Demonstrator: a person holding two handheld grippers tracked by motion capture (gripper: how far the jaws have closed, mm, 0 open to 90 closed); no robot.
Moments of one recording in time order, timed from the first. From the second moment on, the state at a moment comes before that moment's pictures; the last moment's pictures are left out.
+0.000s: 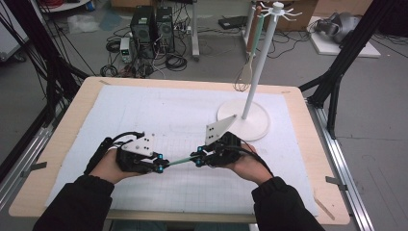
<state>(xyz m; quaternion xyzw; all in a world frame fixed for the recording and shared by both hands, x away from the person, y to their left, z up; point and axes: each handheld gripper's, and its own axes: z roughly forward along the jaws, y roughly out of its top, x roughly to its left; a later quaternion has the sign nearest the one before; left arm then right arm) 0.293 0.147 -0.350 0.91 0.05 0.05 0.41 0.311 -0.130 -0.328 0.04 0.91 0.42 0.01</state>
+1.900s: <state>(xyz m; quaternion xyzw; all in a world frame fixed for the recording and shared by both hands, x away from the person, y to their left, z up) 0.297 0.132 -0.346 0.90 0.06 0.05 0.43 0.307 -0.122 -0.305 0.03 0.87 0.49 0.01</state>
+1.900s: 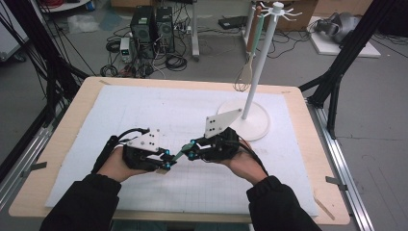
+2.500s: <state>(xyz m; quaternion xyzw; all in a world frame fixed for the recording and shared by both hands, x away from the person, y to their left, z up) 0.299 0.129 -0.347 0.90 0.06 0.05 0.44 0.306 -0.121 -0.299 0.03 0.86 0.50 0.02</state>
